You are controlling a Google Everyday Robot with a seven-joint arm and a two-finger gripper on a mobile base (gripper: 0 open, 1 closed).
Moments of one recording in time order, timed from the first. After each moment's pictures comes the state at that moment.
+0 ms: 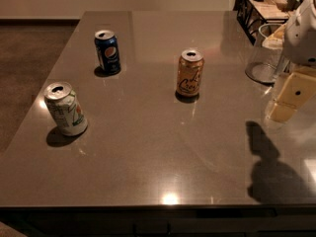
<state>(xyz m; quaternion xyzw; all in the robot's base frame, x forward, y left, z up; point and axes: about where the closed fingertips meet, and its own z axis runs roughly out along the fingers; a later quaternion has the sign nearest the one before) 0.438 -0.216 0.980 -0.60 0.78 -0.04 0.17</state>
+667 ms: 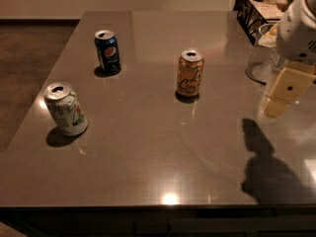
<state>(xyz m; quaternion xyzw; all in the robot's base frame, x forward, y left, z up) 0.446 -0.211 0.980 -0.60 0.79 -0.04 0.16</state>
